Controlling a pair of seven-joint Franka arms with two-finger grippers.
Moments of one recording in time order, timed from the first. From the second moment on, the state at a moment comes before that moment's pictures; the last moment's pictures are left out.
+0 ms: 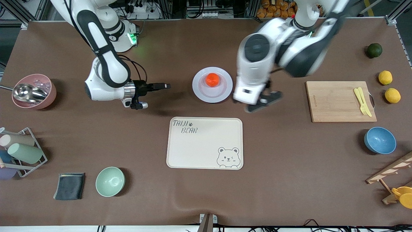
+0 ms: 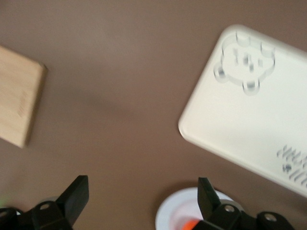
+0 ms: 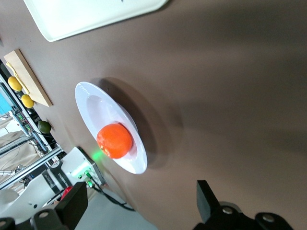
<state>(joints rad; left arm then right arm) -0.01 0.33 -0.63 -1.50 0.26 1.67 -1.04 0.45 0.24 -0.08 -2.37 1.17 2.07 -0.40</state>
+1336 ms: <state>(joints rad) 0.11 -0.03 -0.15 -1.58 0.06 1.64 -0.14 0.80 0.38 -0.08 -2.39 1.80 2.24 -0.68</state>
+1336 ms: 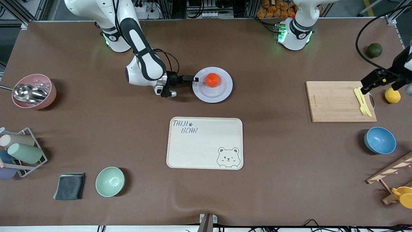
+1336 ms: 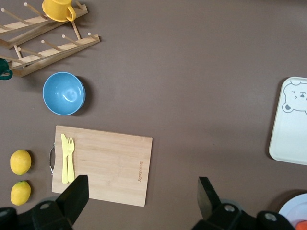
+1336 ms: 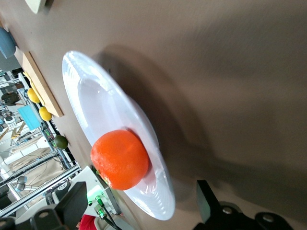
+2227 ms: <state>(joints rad) 0.10 -0.04 -0.13 -1.61 0.06 1.59 -0.14 0.91 0.45 -0.08 -2.35 2.06 2.28 -0.77</state>
